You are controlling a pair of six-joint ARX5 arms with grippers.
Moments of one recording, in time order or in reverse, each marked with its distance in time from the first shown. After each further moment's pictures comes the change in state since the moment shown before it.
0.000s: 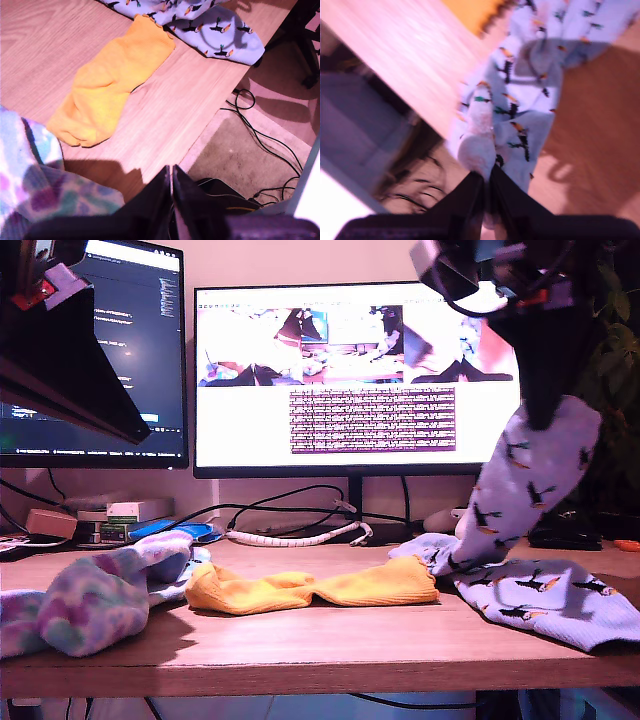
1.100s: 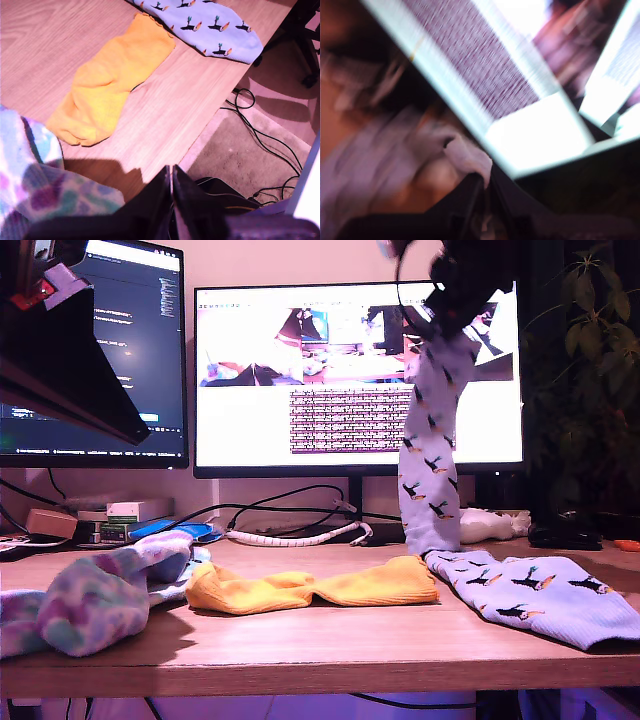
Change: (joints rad) left arm 0.000 0.000 0.000 -0.001 0.000 0.000; right arm -0.045 0.055 0.006 1.030 0.422 -0.402
